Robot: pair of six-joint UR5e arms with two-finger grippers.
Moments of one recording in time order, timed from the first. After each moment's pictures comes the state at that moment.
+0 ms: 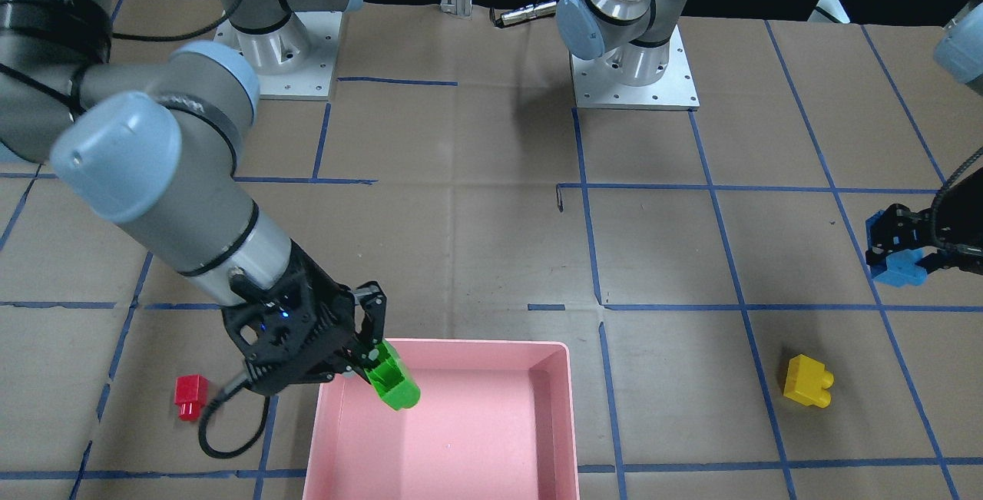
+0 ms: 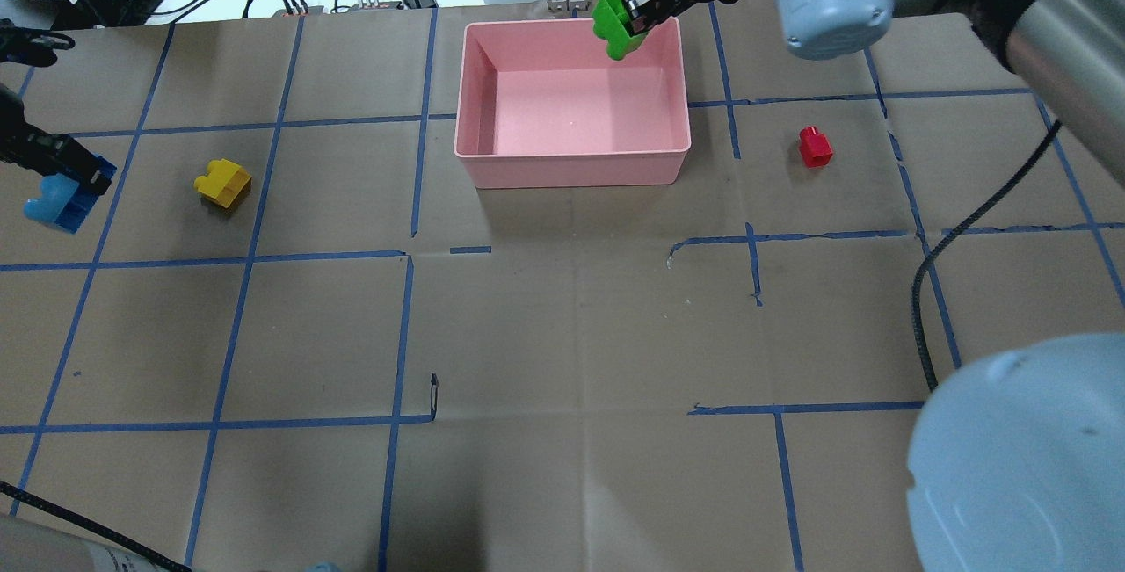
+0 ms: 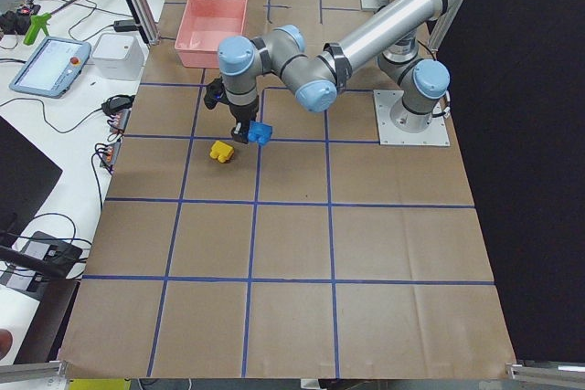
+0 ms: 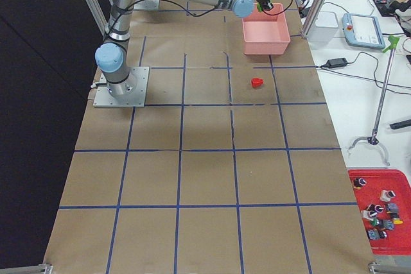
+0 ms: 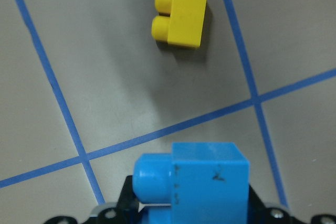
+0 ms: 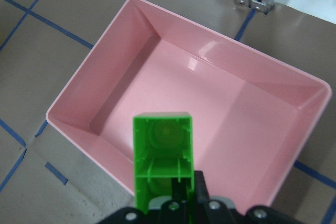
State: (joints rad) left arm -1.02 -1.88 -1.49 -1.36 1.54 0.81; right arm 1.66 -1.08 1.33 -2.14 -1.15 -0.43
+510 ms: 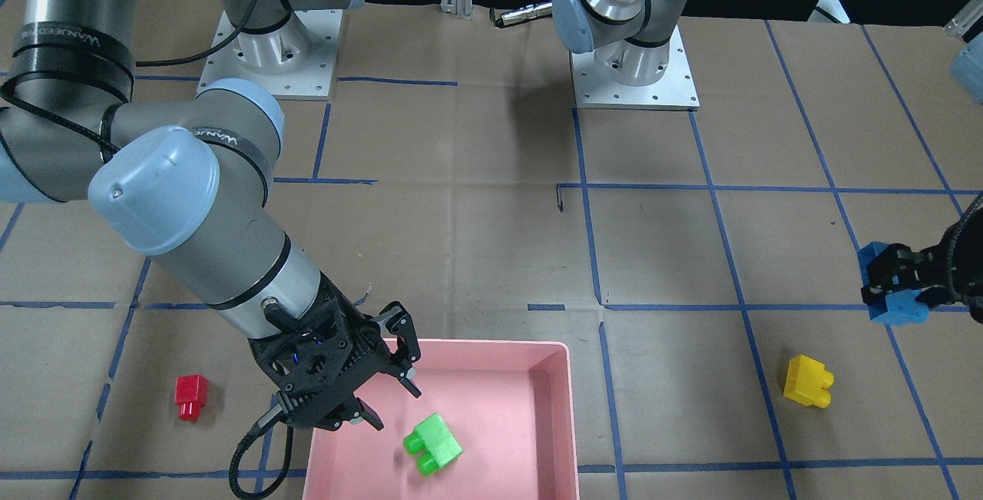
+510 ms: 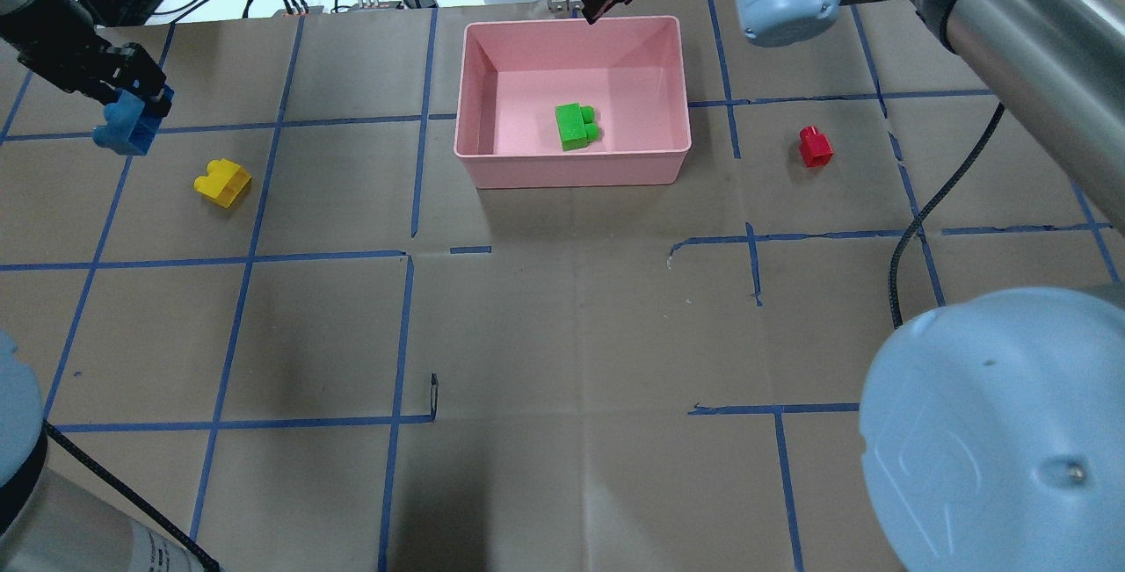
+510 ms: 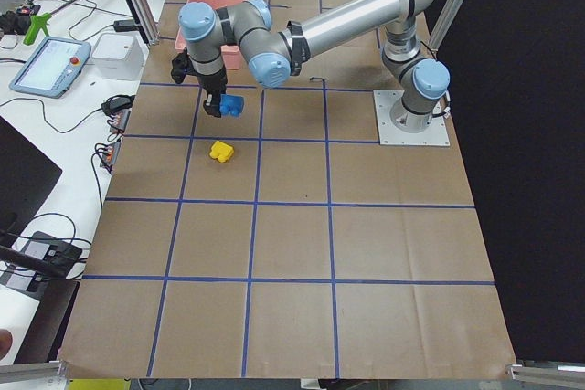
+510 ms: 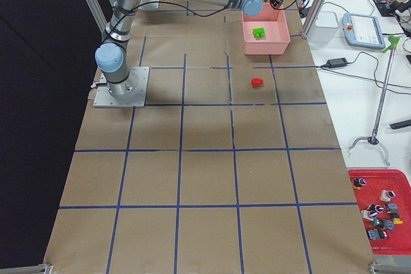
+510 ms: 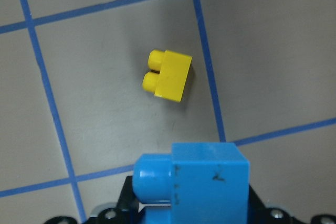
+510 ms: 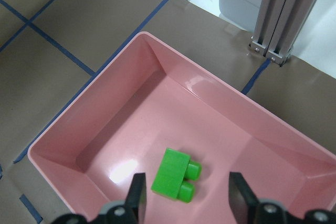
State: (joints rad) left arm -1.20 -2.01 -1.28 -1.42 1.52 0.46; right arm 1.68 -1.04 1.27 -2.20 -1.16 -0.50
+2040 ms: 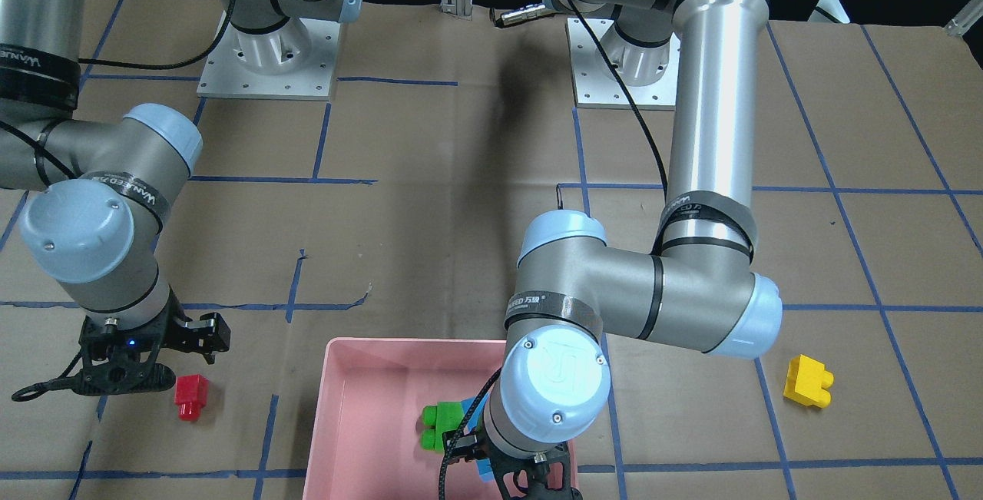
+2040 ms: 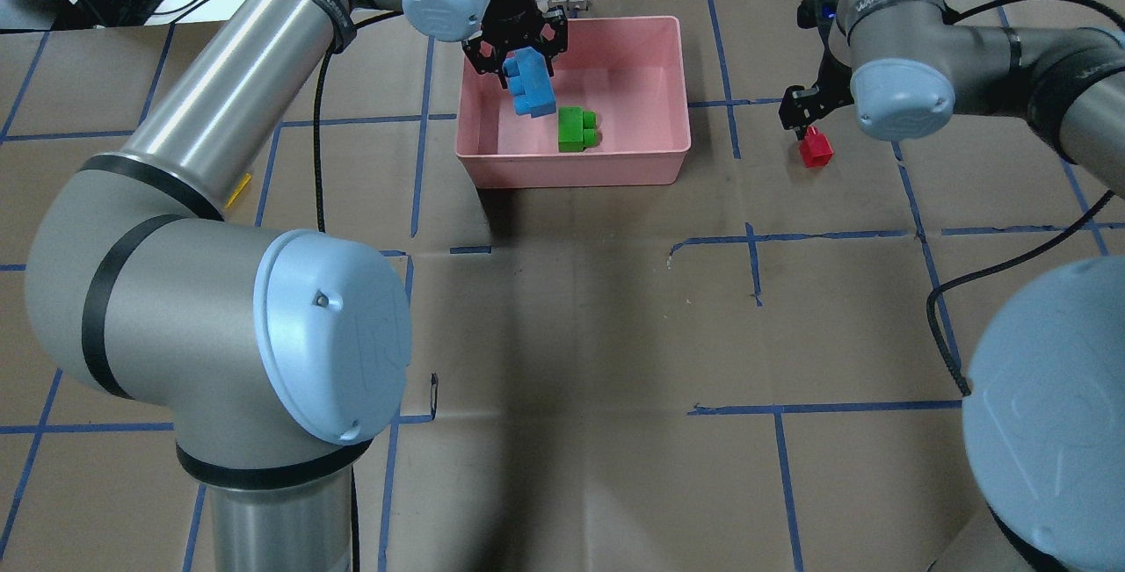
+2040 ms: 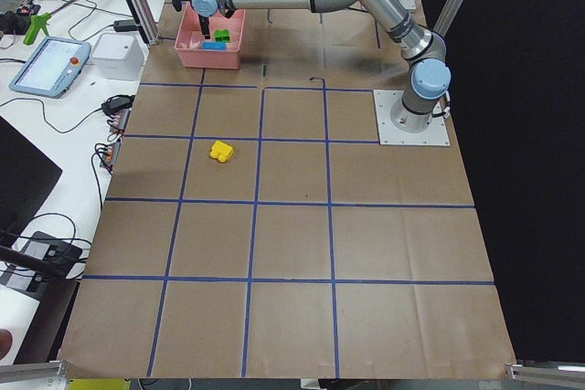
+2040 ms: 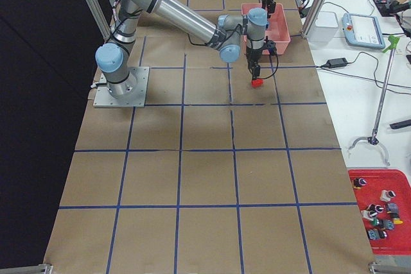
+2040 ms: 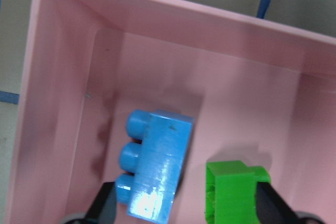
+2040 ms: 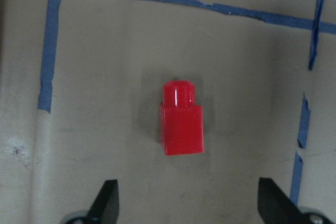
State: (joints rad) left arm -1.78 -2.43 -0.88 -1.34 1.51 -0.40; right arm 1.44 -1.07 1.68 -2.28 -1.69 -0.25
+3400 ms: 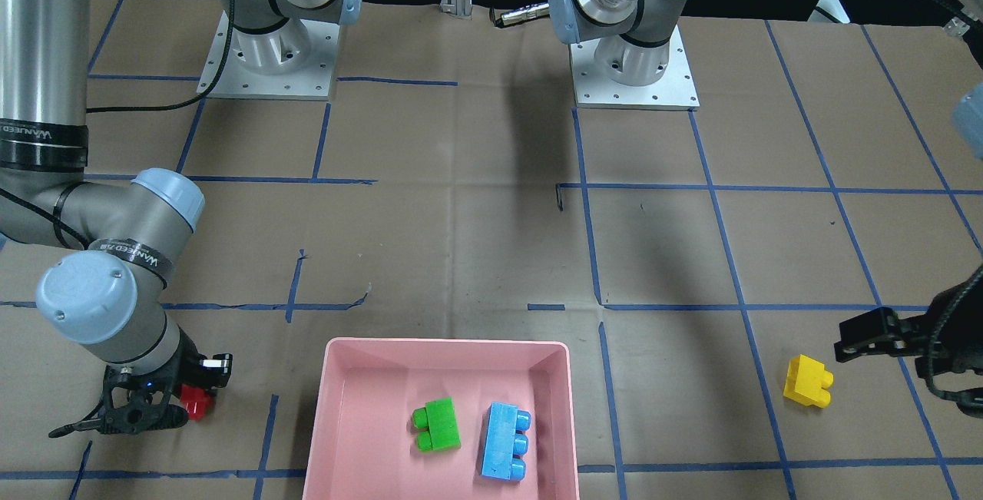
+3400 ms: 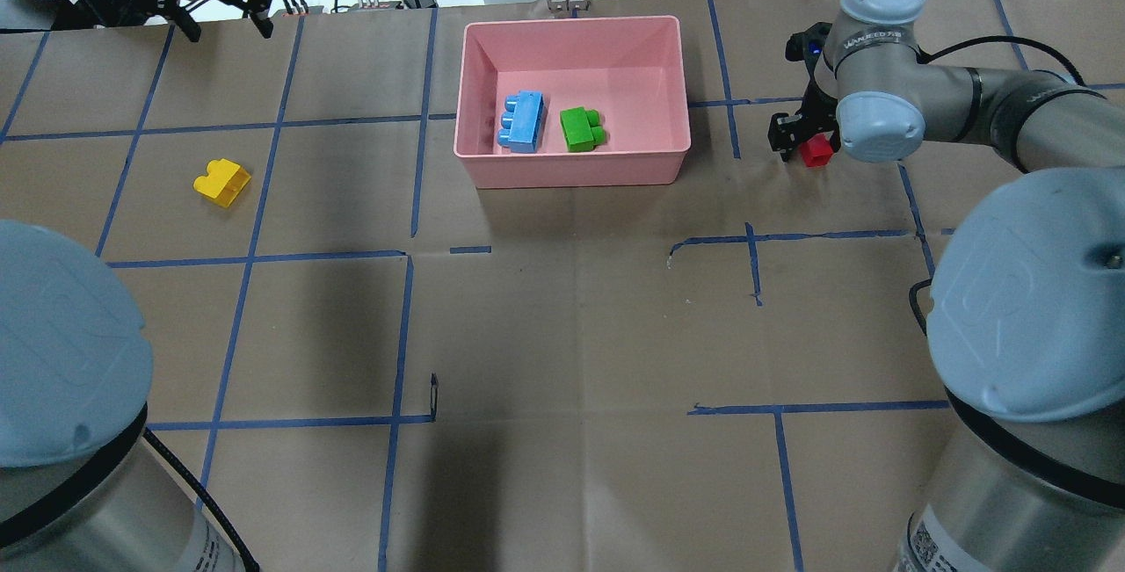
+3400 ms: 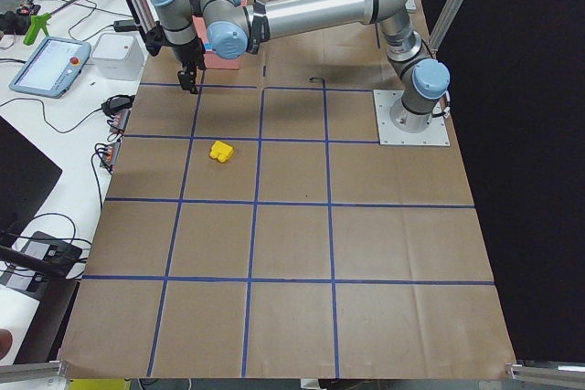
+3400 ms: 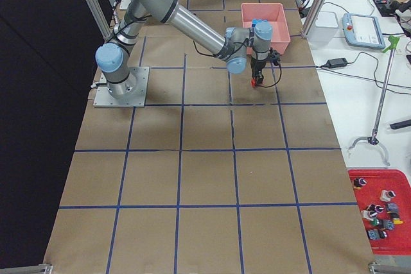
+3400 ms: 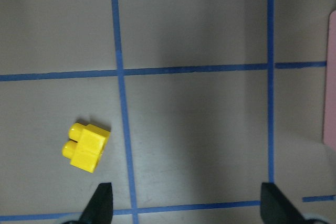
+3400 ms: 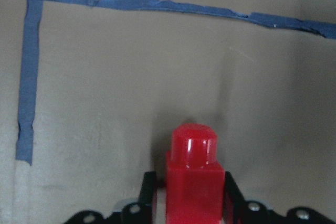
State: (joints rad) left arm -1.22 -2.13 -1.05 -1.57 1.55 0.61; right arm 1.43 -0.97 1.60 -2.29 -1.63 -0.26
